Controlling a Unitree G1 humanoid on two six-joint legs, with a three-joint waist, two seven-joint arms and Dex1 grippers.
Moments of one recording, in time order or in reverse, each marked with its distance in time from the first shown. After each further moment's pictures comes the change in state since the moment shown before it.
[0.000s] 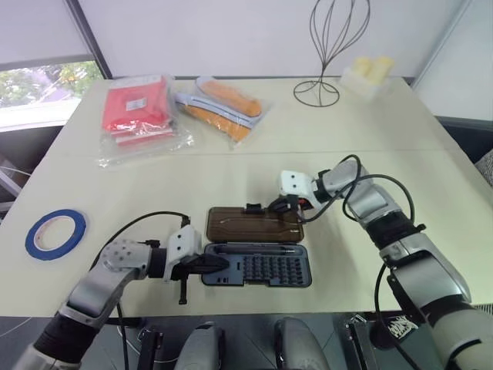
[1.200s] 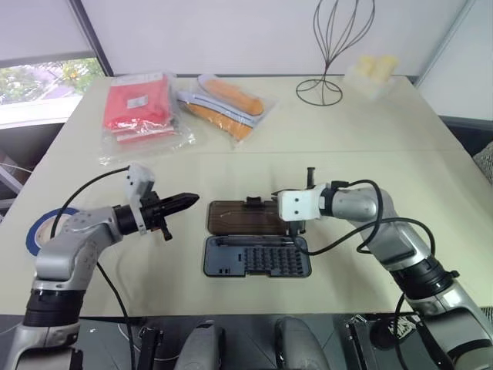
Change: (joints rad) left arm -0.198 -0.059 0.340 0.167 -0.267 0.323 0.167; right arm 0.332 -0.119 -0.074 -0.707 -0.258 0.061 -0.386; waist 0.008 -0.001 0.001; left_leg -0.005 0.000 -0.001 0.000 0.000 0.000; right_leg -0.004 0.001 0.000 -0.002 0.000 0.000
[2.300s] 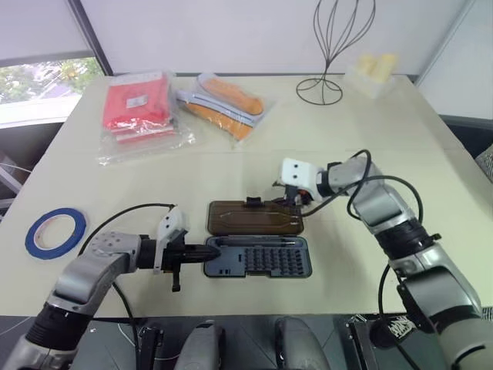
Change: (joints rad) left arm 0.143 0.066 -0.236 -0.165 0.113 -0.008 -0.182; right arm -0.274 0.072 0.023 0.377 0.217 0.214 0.228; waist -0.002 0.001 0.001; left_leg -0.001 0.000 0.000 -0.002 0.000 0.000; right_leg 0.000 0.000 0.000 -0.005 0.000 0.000
